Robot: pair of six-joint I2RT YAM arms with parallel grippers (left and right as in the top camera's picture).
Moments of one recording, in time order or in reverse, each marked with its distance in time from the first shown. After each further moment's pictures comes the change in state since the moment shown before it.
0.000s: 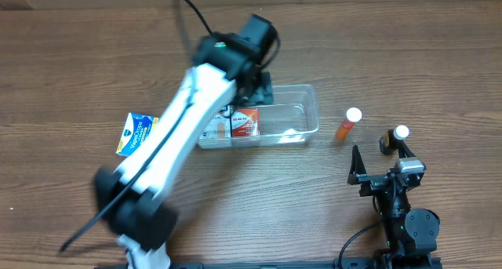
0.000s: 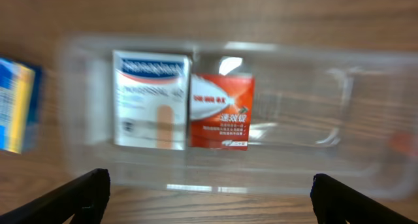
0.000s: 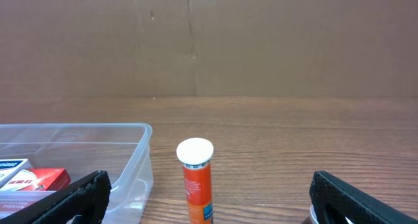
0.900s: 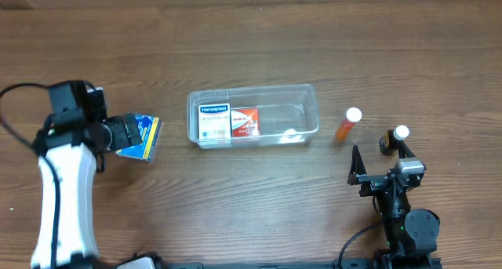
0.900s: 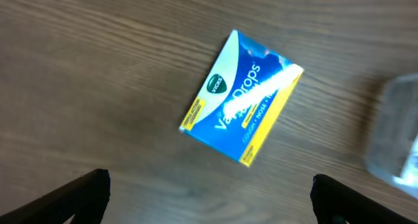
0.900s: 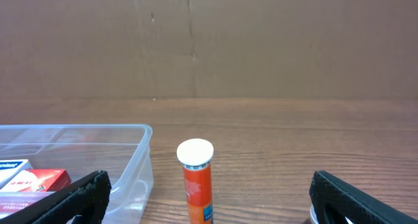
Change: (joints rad) left arm 0.836 -0.606 -0.878 0.528 0.109 0.685; right arm 0.000 -0.004 0.000 0.001 0.000 0.000
